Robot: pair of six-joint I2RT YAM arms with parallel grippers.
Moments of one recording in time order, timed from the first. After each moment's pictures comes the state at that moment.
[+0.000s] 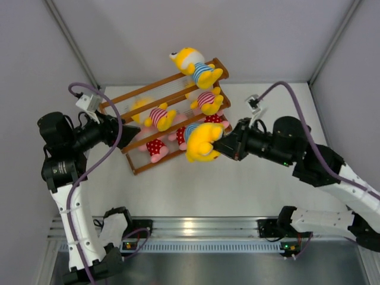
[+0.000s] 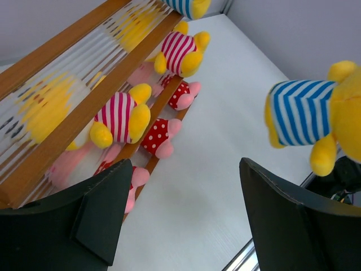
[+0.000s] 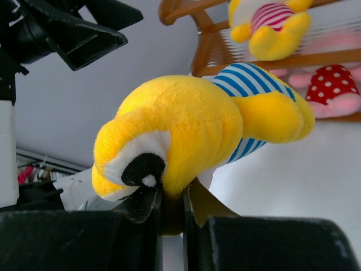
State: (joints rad) left arm 0.31 0.87 1.34 -0.73 1.04 -0.07; right arm 1.03 1.04 1.40 -0.53 -0.03 0.60
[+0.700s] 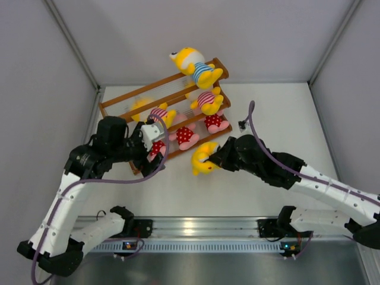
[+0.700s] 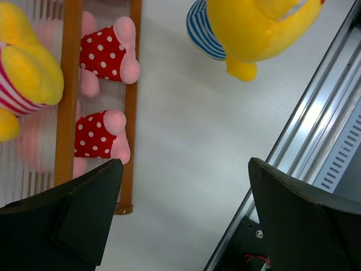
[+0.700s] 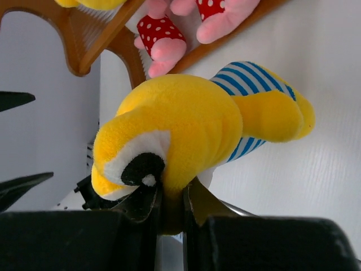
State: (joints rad) left arm -0.41 0.91 1.30 -1.07 0.47 0.39; right arm 1.03 1.00 1.05 -0.58 0.26 1.04
